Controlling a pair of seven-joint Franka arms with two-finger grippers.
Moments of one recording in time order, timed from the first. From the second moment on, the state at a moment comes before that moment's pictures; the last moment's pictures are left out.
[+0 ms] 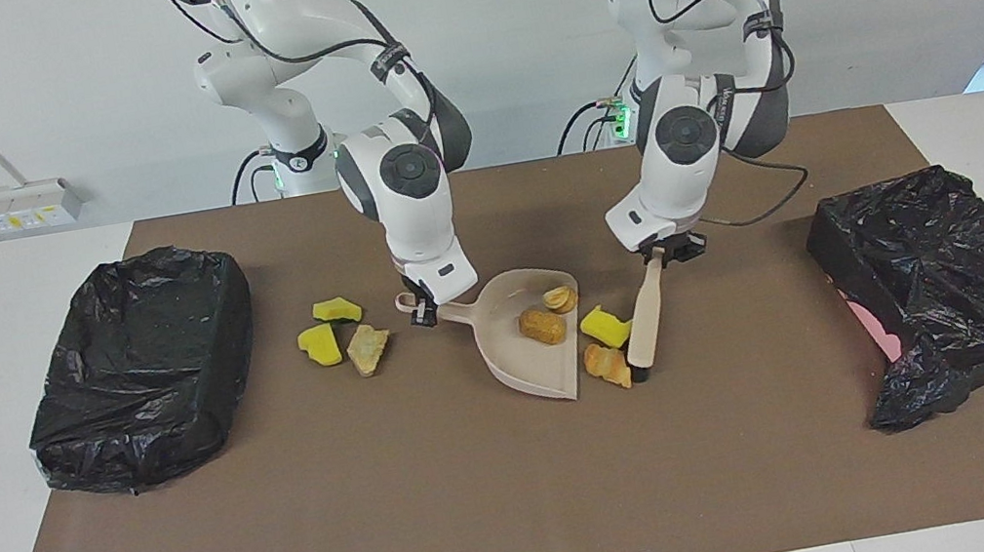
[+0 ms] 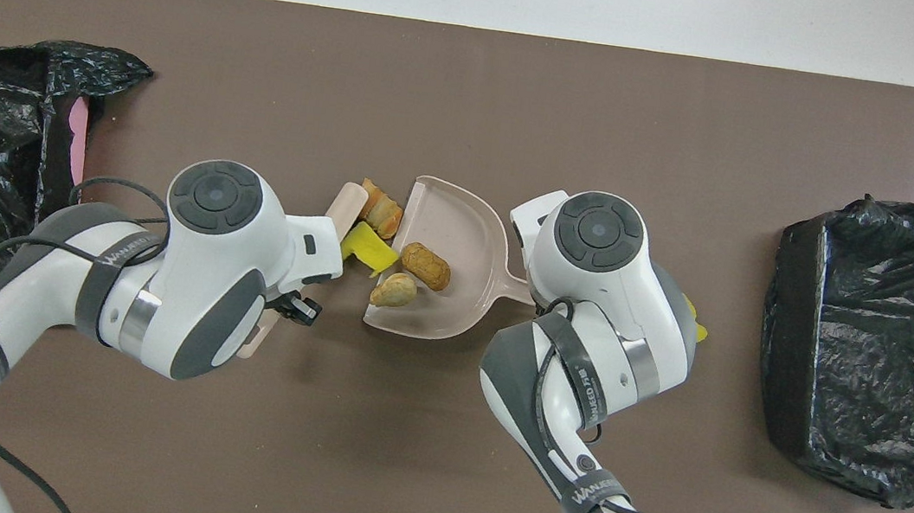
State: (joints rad) left arm -0.42 0.14 -0.06 -2.07 0.00 2.02 0.07; right arm 0.49 0.30 -0.04 -1.87 -0.04 2.07 -0.80
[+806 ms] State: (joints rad) left arm -0.60 0.10 -0.03 -1.98 -0.03 1.95 -0.10; right arm 0.49 0.30 -0.04 -1.87 -0.04 2.07 -0.79
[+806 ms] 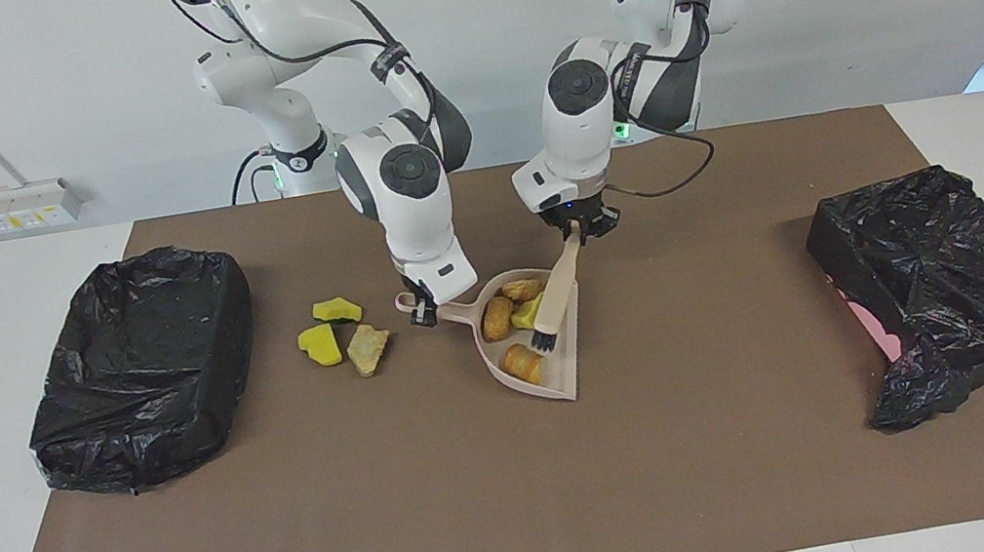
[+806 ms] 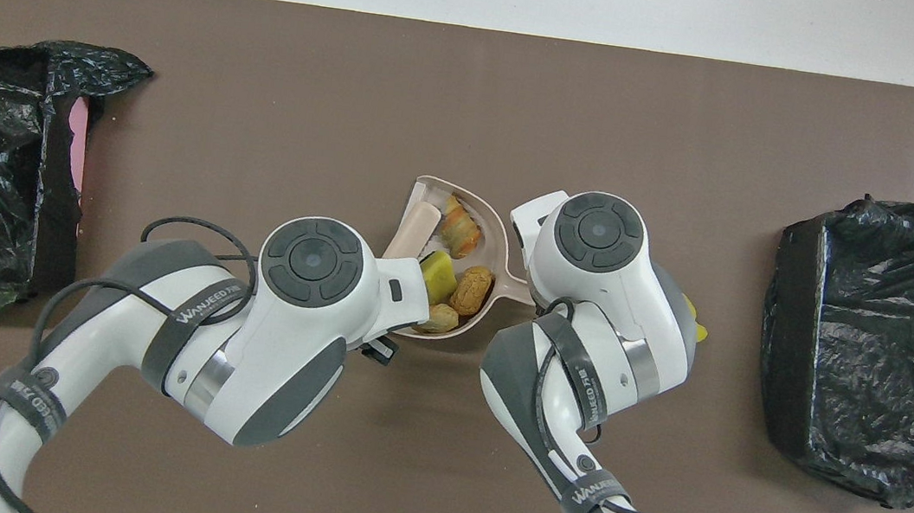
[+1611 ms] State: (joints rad) left arm -0.65 0.01 -0.05 -2.00 -0.08 1.69 -0.58; right arm 0.46 0.28 -0.04 -1.87 -0.04 2.07 -0.80
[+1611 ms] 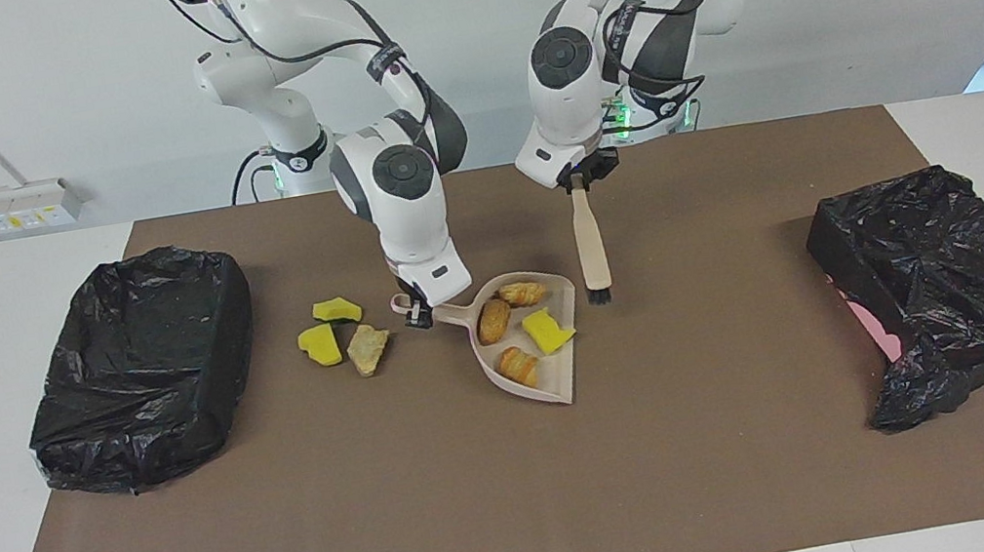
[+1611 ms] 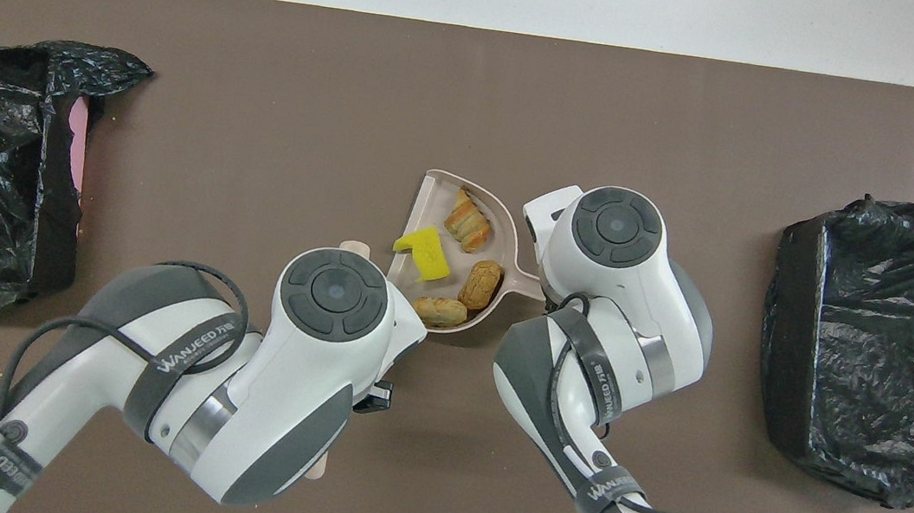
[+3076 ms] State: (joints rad) left arm -1.07 -0.07 -0.05 -2.42 -0.25 2.20 -0.97; right arm -0.43 -0.10 -0.08 -1.84 -0.31 1.77 -1.56
